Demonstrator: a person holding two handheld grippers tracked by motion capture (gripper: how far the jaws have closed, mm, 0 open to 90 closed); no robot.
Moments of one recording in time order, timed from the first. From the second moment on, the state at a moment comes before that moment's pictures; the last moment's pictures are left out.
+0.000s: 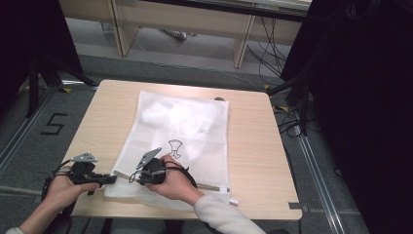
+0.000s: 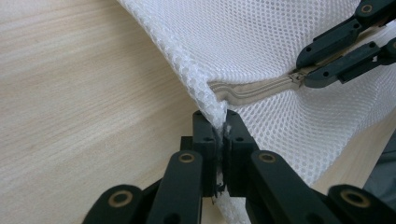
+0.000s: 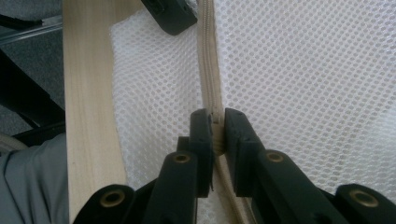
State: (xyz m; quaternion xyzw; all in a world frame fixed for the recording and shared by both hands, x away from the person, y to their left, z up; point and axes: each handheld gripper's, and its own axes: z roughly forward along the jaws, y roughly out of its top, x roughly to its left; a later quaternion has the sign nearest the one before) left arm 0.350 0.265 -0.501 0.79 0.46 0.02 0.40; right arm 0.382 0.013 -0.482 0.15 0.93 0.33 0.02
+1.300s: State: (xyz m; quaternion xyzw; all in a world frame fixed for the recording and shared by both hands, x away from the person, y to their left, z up) left arm 0.349 0.265 -0.503 0.79 0.46 0.03 0.41; right arm 0.382 -0.007 -0.476 0.16 0.94 0.31 0.02
